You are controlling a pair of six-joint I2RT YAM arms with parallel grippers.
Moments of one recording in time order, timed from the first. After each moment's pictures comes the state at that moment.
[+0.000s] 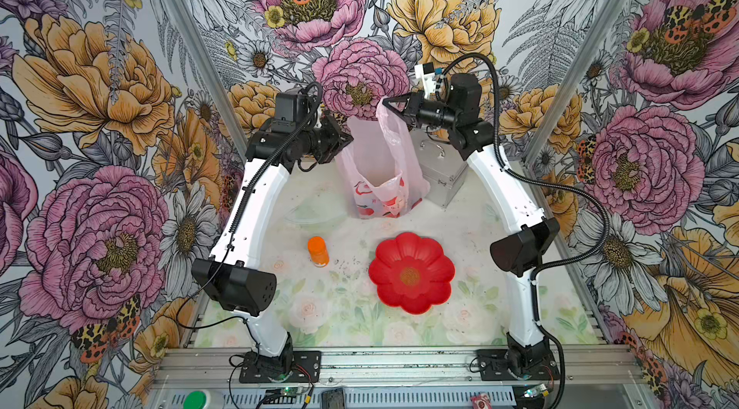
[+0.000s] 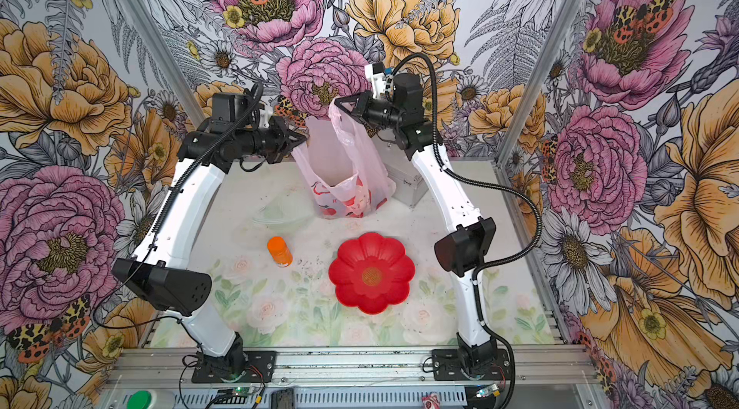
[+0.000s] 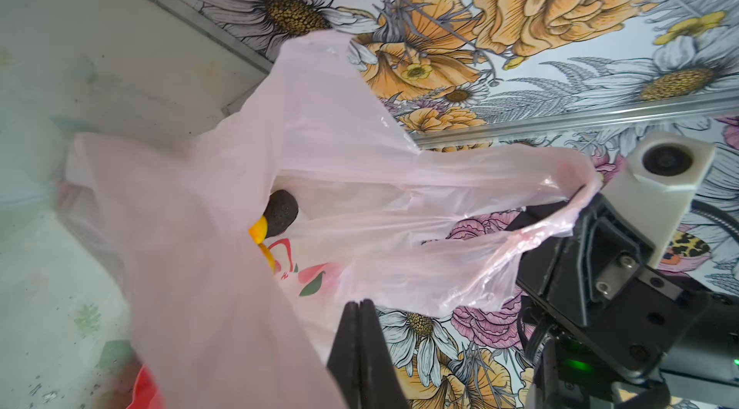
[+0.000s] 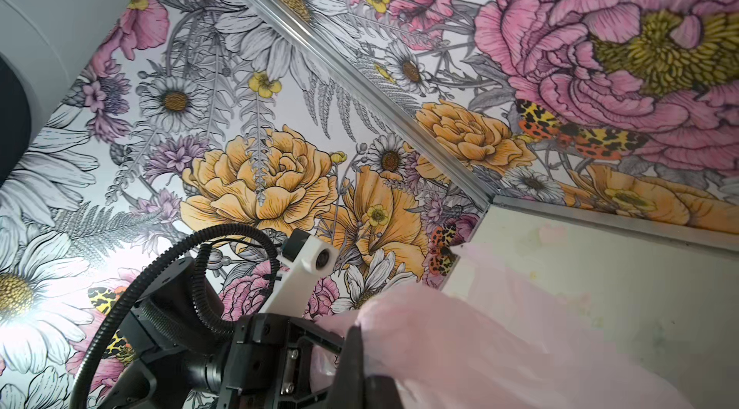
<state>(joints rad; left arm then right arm) -0.23 1.74 2.05 -0.90 0.48 -0.94 0.38 2.16 2.45 -0.37 -0.77 0.86</state>
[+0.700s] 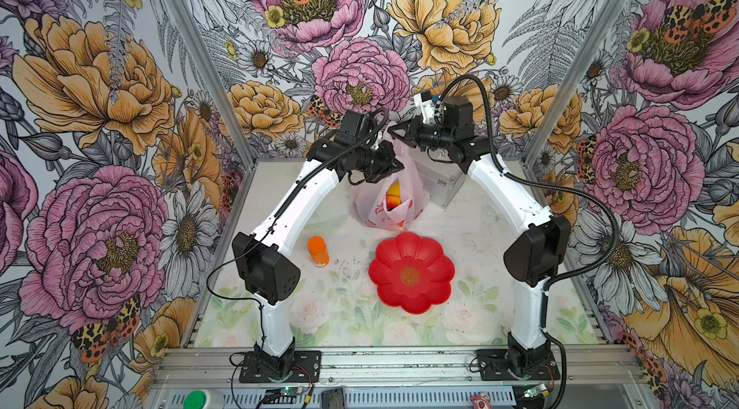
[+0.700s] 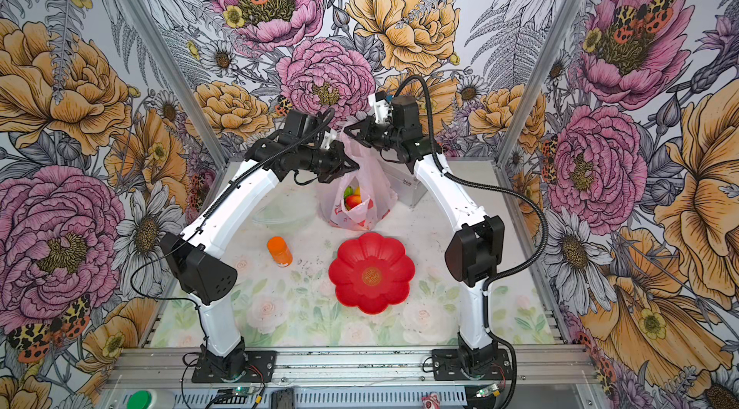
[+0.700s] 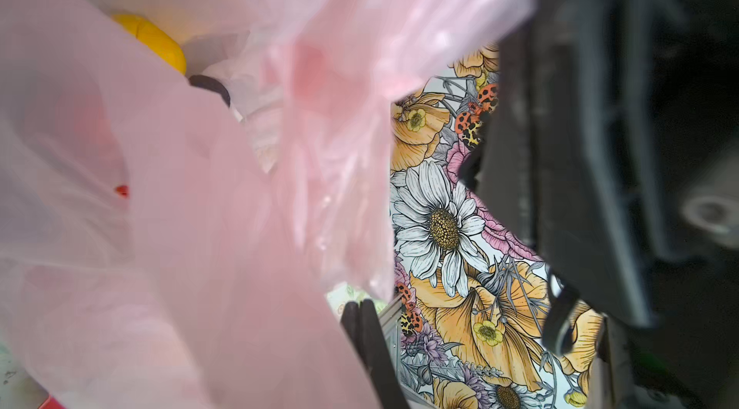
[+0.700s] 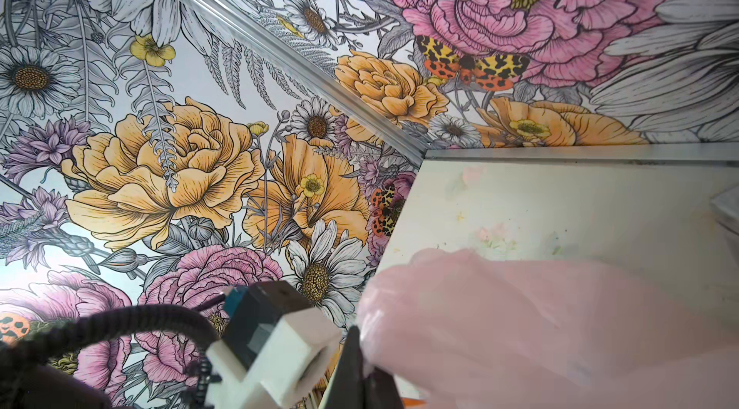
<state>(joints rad) -0.50 1.89 2.08 -0.89 0.49 -0.91 0.36 2.00 2.11 -0.36 -0.68 0.77</state>
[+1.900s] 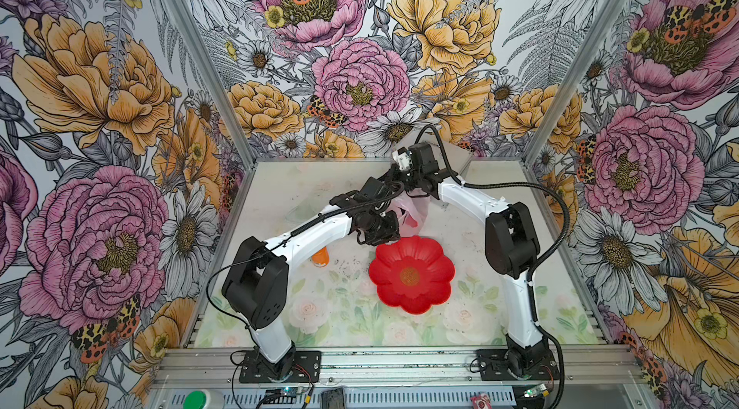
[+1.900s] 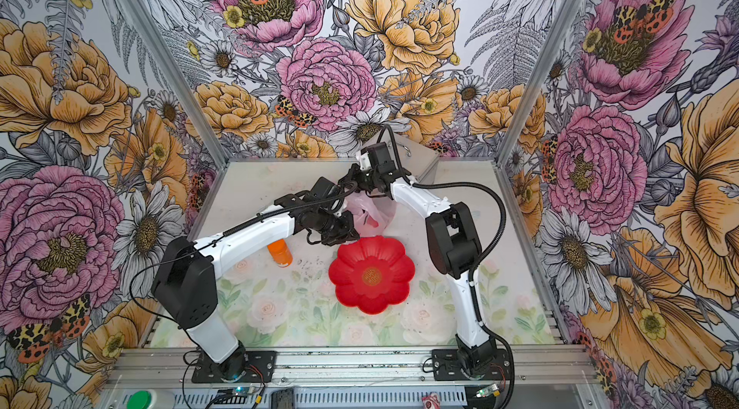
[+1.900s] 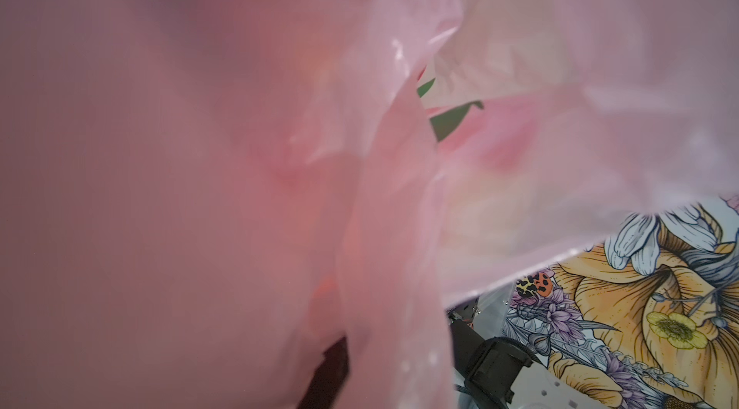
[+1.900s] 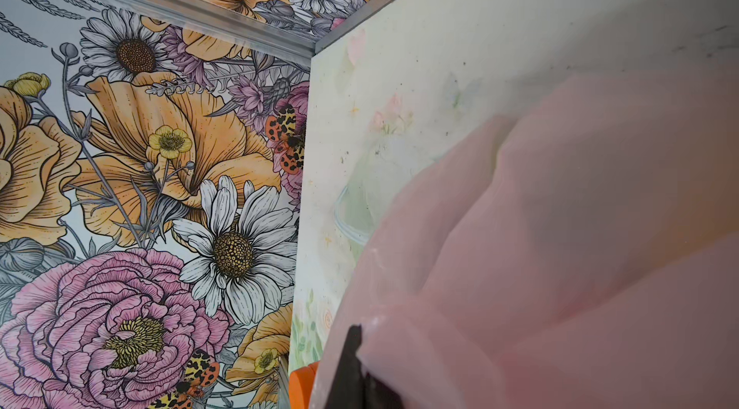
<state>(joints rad) -0.65 1.70 1.36 -0.67 0.37 -0.86 0.44 2.18 1.83 -0.28 -0.63 0.85</state>
